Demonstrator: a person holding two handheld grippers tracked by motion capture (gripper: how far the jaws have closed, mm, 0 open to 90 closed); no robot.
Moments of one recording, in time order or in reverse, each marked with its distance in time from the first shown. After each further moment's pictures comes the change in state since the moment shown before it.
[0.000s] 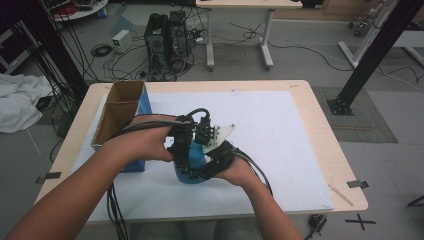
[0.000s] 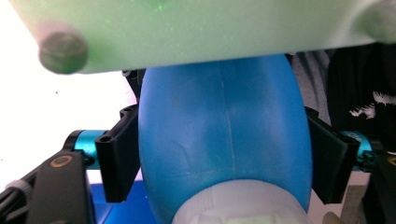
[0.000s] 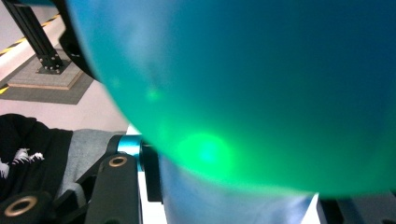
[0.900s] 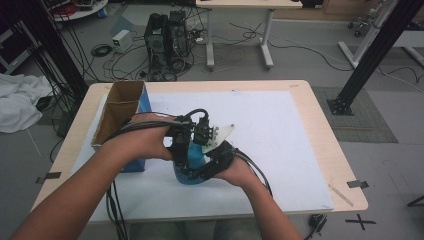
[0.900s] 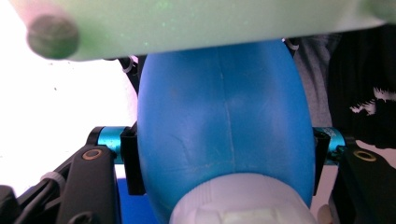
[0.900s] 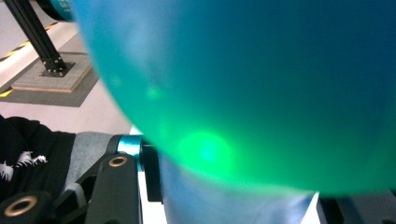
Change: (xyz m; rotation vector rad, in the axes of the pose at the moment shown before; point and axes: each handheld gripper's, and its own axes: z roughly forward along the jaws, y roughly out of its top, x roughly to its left) left arm 0.000 -0.002 0.002 0.013 0.009 -0.001; right arm -0.002 0.001 0.001 -0.002 0.006 -0.015
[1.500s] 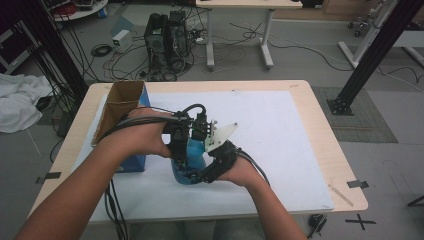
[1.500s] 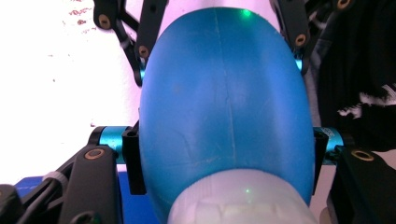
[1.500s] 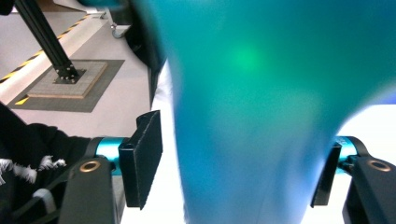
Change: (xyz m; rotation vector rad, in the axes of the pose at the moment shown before) left arm 0.002 -0.007 -0.013 -0.025 -0.049 -0.052; right arm 0.000 0.003 -0.008 -0.054 0.001 -0.017
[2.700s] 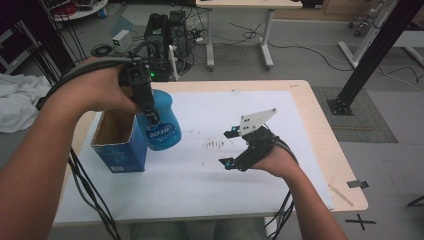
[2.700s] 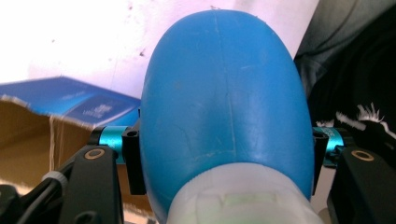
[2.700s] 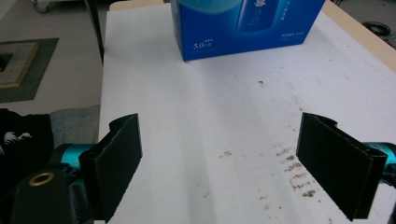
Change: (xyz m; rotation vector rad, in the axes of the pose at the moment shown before) left arm 0.039 -0.080 -0.107 -0.065 0.050 -0.355; right arm 0.003 0.007 -0.094 0.193 -0.222 0.142
